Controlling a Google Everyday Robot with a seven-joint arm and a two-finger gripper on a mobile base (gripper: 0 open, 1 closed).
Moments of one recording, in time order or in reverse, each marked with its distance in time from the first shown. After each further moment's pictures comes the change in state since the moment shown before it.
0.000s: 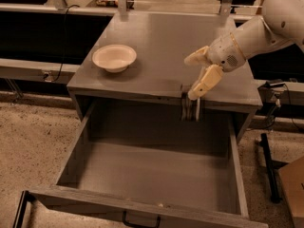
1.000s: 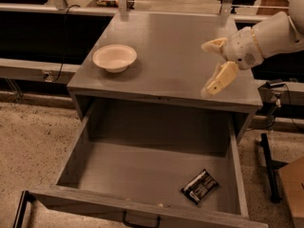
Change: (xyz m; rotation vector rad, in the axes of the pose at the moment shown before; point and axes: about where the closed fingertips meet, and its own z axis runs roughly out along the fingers) arm -0.002 0.005 -0.039 0.102 -0.036 -0.026
